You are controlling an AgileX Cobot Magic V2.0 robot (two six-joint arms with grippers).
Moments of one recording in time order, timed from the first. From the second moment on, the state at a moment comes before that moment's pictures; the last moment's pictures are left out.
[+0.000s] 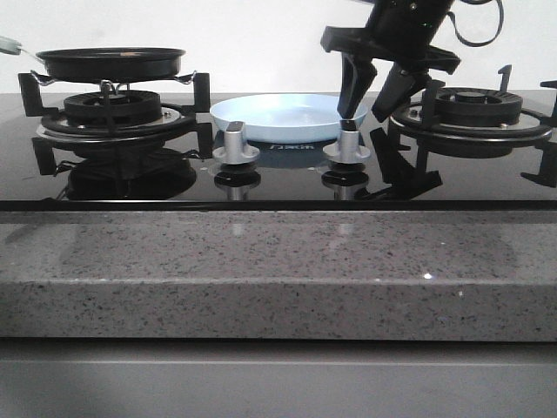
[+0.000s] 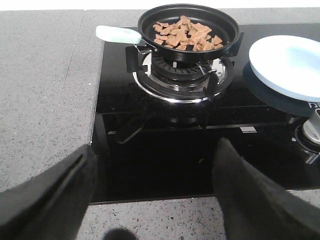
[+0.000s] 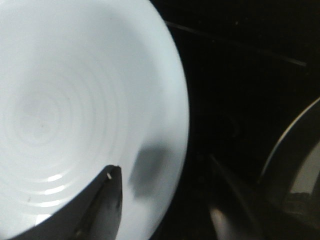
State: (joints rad) left arm -0.04 0.61 -0.72 -0.16 0.63 0.13; right arm 0.22 2.18 -2.08 0.27 1.06 -0.10
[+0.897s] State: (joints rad) left arm -0.04 0.61 -0.72 -0.16 0.63 0.13; right arm 0.22 2.20 -2.09 0.32 1.02 -0.08
